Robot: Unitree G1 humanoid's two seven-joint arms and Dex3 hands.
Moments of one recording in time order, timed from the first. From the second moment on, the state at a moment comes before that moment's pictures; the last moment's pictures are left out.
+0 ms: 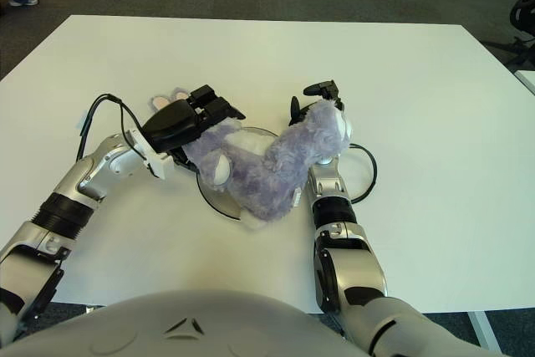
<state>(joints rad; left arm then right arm) -0.35 0.45 -0.34 0.15 0.65 -0.68 -0.11 -0.41 -0.03 -0.11 0.63 -0.10 -0.31 -0.38</state>
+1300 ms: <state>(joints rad) -0.33 0.48 -0.31 0.11 0.25 -0.63 -0.41 -0.41 -0.03 -0.11 0.63 -0.13 -0.31 -0.41</state>
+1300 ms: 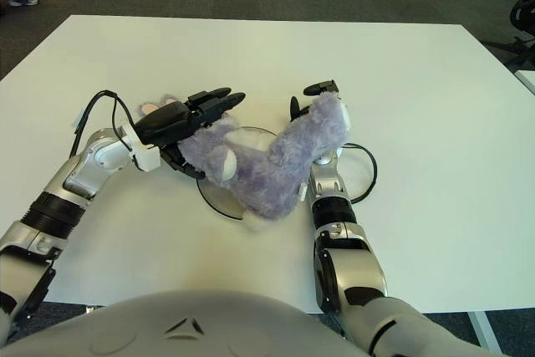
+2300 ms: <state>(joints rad) -0.24 0.40 -0.12 0.19 0.12 -0.63 -0.31 -0.42 -0.03 -0.11 0.64 -0.13 -0.30 -0.40</state>
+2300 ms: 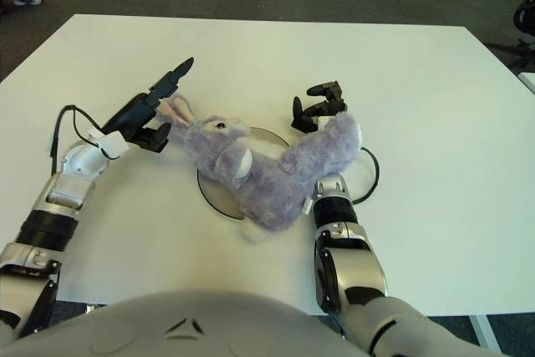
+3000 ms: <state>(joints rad) -0.31 0.33 -0.03 0.45 -0.10 -0.63 -0.39 -0.42 -0.03 -0.11 0.65 -0.13 -0.30 -0.41</state>
